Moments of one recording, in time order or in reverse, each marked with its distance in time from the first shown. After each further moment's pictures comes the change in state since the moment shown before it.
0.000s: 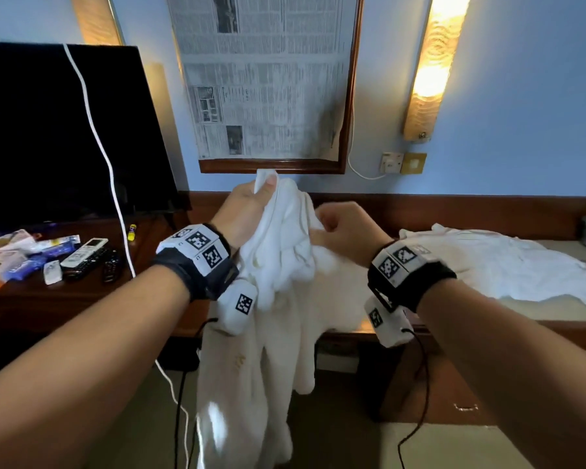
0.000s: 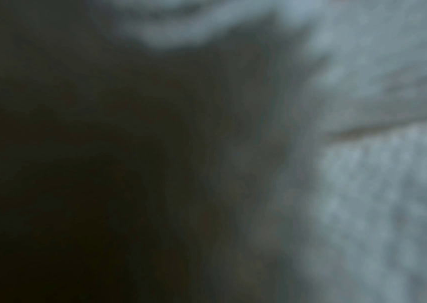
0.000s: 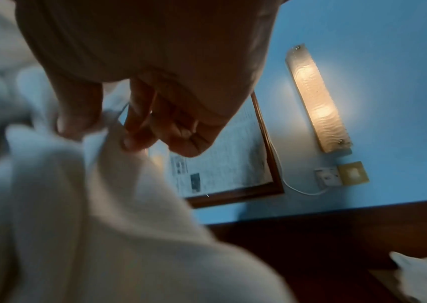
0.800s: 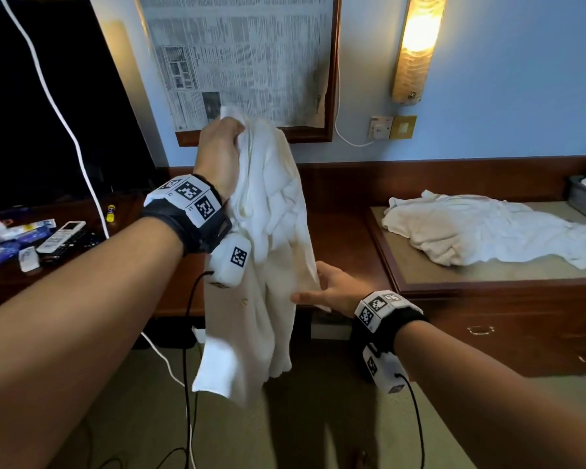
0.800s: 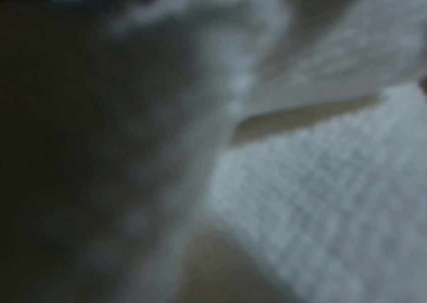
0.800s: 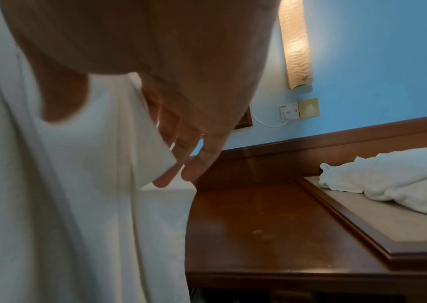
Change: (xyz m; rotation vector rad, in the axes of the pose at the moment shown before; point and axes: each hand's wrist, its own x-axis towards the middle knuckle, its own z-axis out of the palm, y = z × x) left_hand 0.035 0.006 0.007 0.418 0.269 0.224; right_hand -0.085 0.091 0.075 0.250 -0.380 0.455
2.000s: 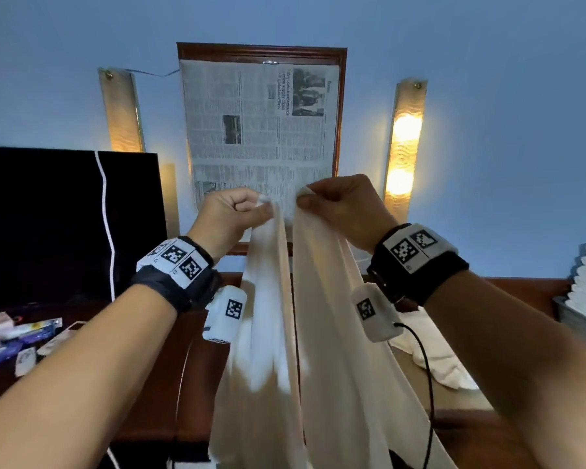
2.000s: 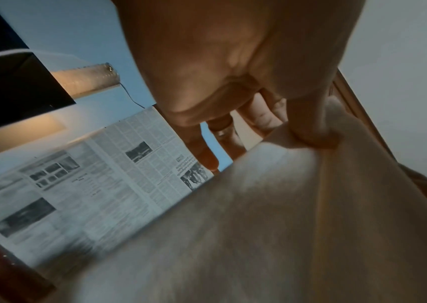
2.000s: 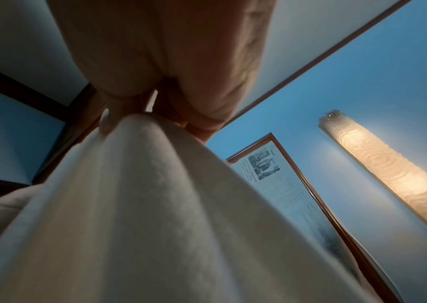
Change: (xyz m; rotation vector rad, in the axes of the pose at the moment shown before) left_hand 0.031 0.054 -0.080 -0.566 -0.116 0.281; right_hand -0.047 -0.284 -0.121 0.001 0.527 -0.751
